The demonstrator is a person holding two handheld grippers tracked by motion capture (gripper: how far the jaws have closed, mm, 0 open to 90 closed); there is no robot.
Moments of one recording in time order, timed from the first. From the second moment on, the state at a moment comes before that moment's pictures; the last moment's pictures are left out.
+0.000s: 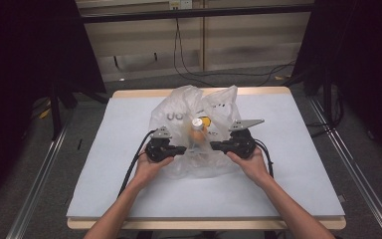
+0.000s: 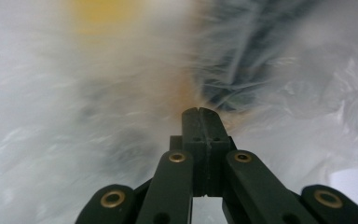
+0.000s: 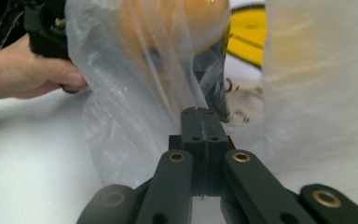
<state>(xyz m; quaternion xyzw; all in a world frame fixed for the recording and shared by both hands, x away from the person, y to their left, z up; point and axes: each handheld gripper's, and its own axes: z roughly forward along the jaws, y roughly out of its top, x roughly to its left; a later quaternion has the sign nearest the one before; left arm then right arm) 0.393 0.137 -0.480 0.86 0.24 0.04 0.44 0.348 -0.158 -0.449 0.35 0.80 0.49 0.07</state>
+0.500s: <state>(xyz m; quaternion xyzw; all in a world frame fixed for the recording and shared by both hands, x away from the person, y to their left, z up) 0.394 0.143 -0.490 0.87 0.25 0.03 0.42 0.349 -0.152 -0.493 0.35 0.83 0.42 0.06</state>
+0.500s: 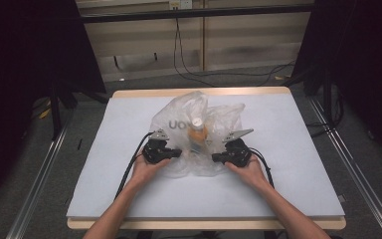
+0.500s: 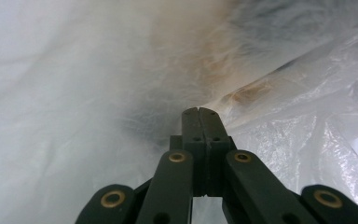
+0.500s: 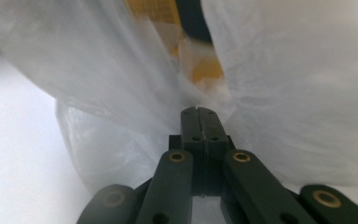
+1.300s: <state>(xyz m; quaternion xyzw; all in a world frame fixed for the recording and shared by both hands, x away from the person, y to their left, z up) 0.363 0.161 -0.417 0.82 0.20 0.05 0.54 0.321 -0.187 -0.418 0.34 0.77 0.53 0.10</state>
